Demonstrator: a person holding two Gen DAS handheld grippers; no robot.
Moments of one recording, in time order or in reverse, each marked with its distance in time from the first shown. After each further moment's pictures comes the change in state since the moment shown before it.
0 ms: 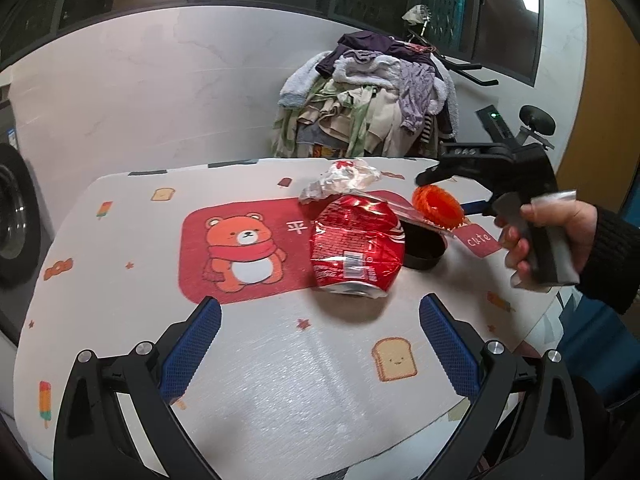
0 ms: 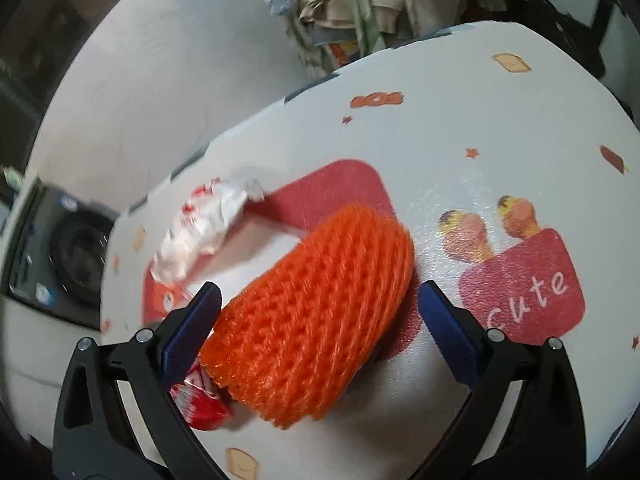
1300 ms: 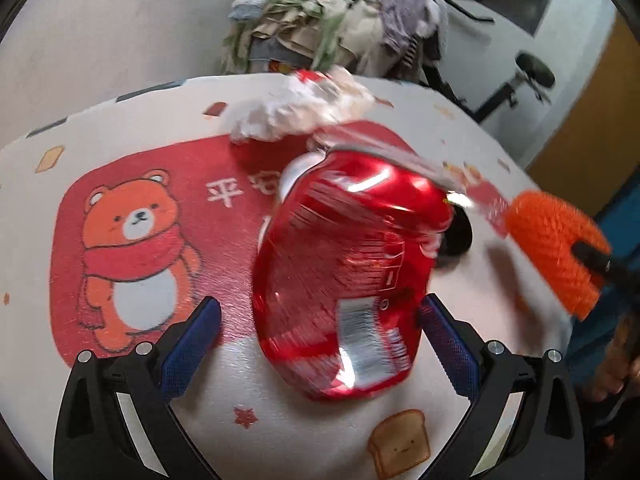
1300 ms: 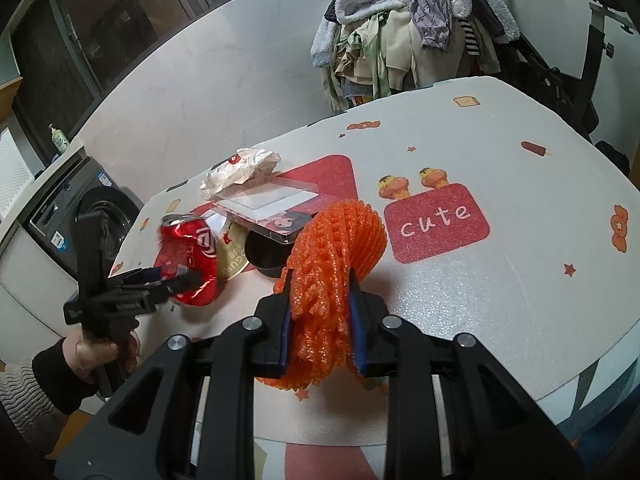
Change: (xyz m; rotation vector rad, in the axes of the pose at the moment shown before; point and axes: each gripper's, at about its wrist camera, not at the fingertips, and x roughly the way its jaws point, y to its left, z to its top) left arm 0.159 -0.012 0.030 0.028 0.323 -0.166; right arm -0.102 -0.056 -0.120 -0.160 -0.239 0.066
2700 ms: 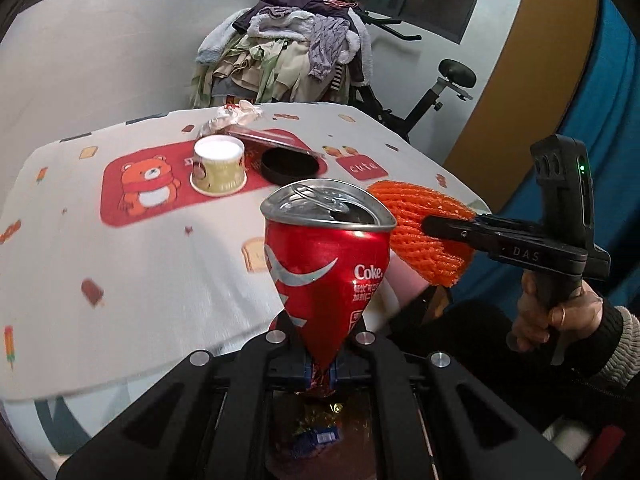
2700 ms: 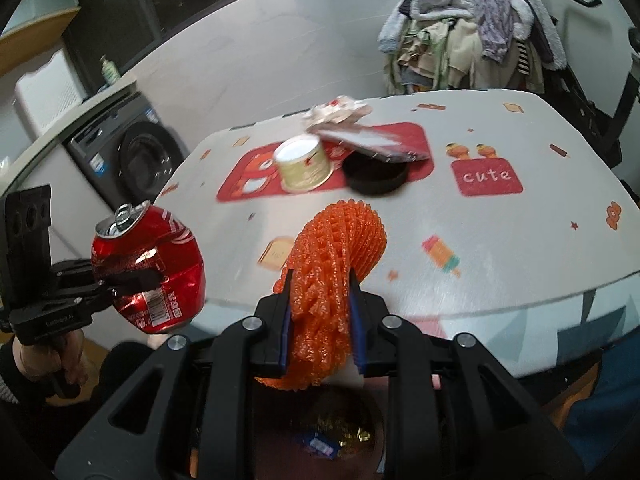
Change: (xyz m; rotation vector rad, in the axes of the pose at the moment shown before) left arm -0.190 -0.092 -0.143 0.063 -0.131 -0.105; right arm -0.075 0.085 -0.082 -0.207 0.081 0.071
